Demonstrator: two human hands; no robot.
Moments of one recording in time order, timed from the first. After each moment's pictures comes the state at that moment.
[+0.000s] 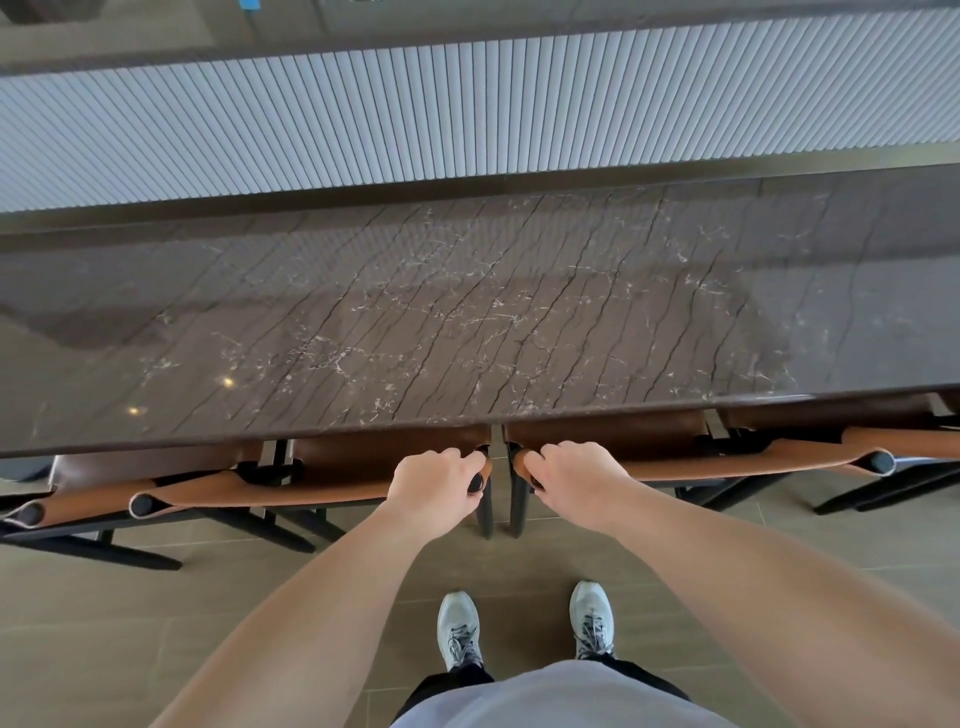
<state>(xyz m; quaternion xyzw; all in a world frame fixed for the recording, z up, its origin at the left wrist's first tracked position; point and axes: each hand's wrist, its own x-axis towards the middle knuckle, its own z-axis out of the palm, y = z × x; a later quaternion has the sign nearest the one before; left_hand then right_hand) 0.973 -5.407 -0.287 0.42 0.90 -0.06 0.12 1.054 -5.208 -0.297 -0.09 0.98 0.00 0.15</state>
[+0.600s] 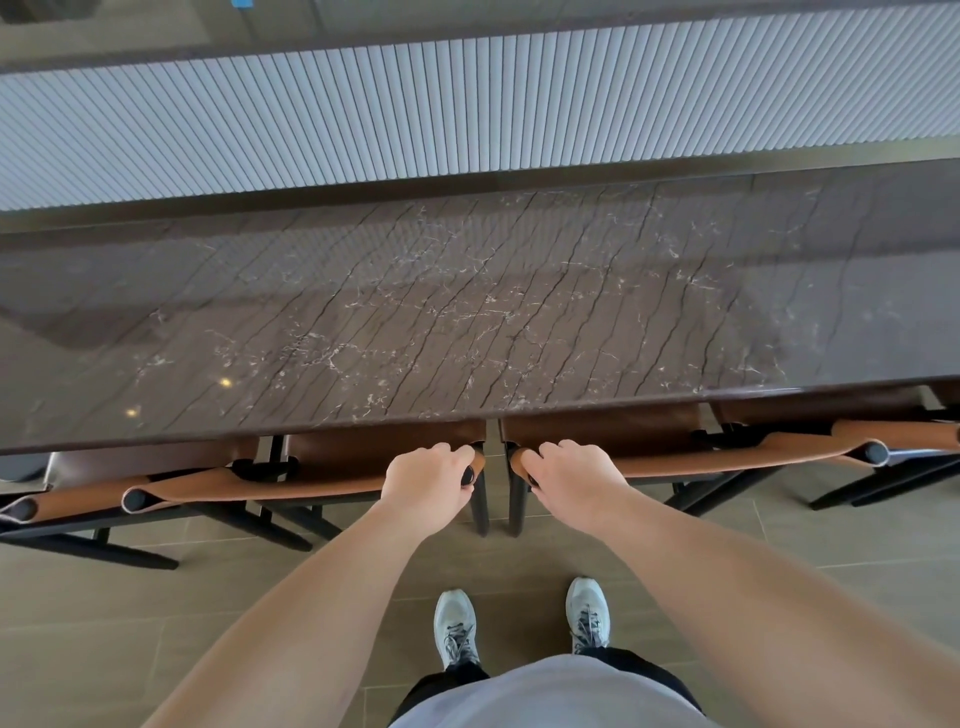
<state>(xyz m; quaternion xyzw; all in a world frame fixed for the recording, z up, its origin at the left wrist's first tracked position) 0.982 -5.403 -0.286 0.36 0.92 -0.03 0.14 1.072 -5.212 -0.292 -0.04 0.99 -0.01 0.15</state>
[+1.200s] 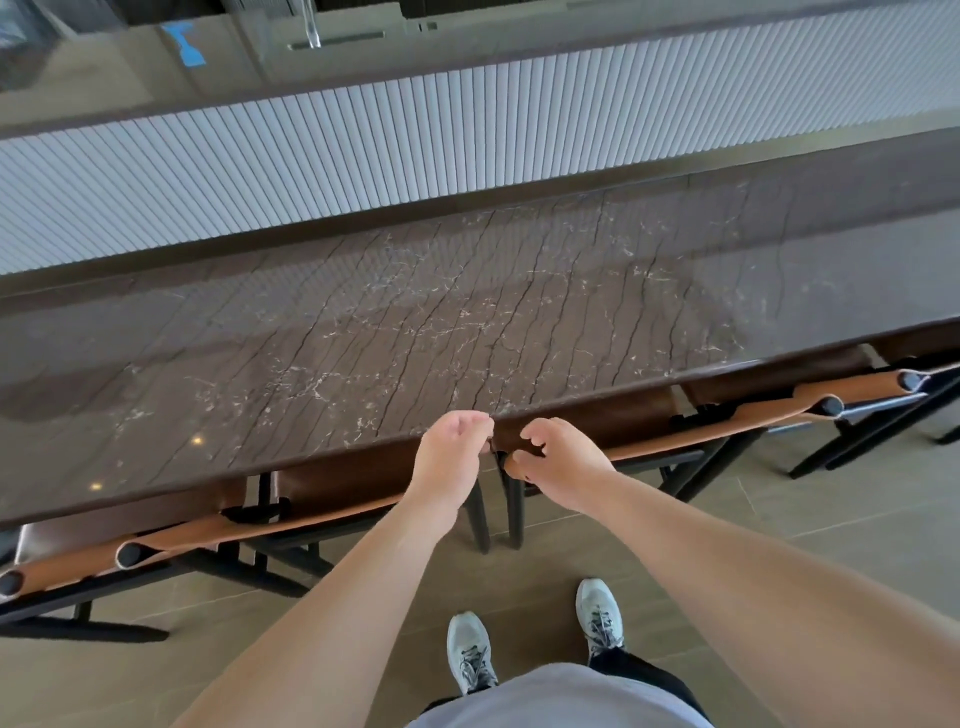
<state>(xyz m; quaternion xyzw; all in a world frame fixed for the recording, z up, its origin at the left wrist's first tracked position) 0.993 -5.369 -0.234 0.03 0.77 0.56 0.31 1.071 -5.230 -0.259 0.28 0.88 -0.37 0.11</state>
